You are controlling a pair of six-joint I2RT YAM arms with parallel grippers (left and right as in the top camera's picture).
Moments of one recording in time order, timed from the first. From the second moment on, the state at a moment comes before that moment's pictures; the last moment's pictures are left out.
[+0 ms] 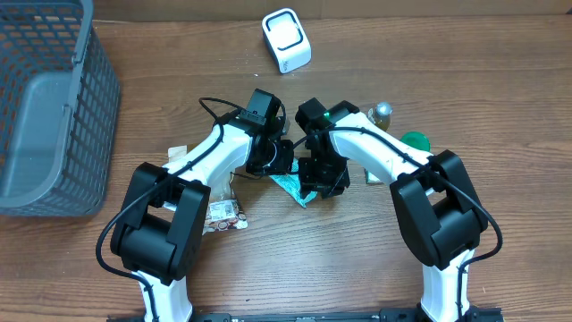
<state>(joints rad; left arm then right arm) -0.42 1.98 1.27 -0.62 0.36 -0.39 0.55 2.08 1.49 -1.12 -0.29 0.48</state>
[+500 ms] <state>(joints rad) -0.42 1.98 1.27 -0.62 0.37 -0.39 0.55 2.04 1.47 -1.03 -0.27 0.44</state>
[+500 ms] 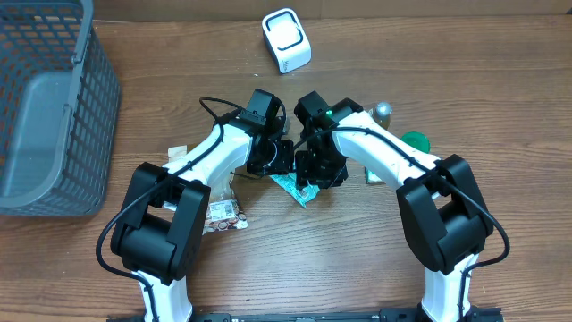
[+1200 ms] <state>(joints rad) -0.39 2.00 1.38 -0.83 0.39 -0.36 0.58 2.02 1.38 -0.89 -0.21 0.41</state>
